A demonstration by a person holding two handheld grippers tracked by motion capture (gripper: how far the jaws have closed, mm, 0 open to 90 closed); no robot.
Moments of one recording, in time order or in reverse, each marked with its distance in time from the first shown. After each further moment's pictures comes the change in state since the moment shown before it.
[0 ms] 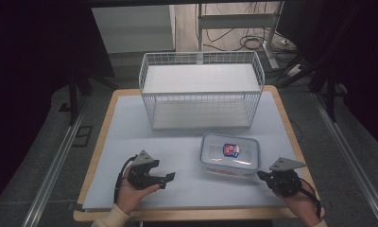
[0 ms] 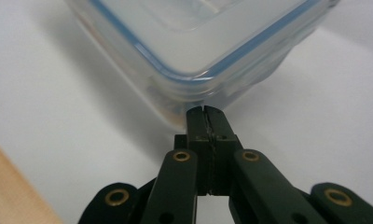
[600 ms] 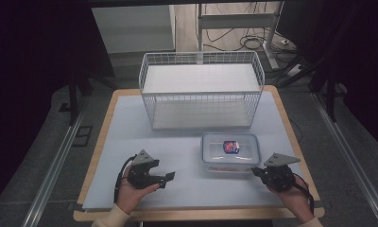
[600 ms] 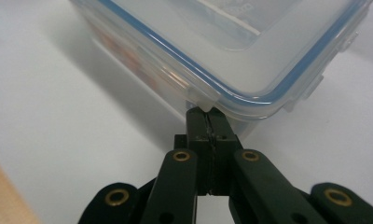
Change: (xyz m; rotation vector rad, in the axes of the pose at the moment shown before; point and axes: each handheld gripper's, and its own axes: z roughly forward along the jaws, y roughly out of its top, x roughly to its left) left arm 0.001 0.001 0.000 -0.005 0.000 -0.009; right arm -0.001 0.015 0.013 -0.024 0.002 0.000
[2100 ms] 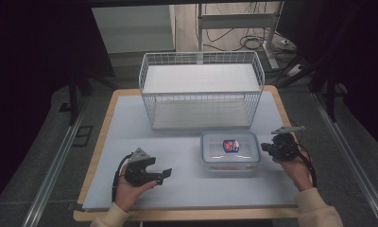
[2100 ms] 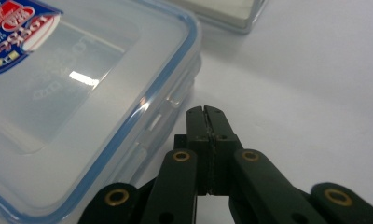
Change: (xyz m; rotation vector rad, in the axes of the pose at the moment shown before) left arm 0.011 0.000 -0.003 -0.013 0.030 -0.024; right arm -0.076 0.038 0.023 0.069 -0.094 0.182
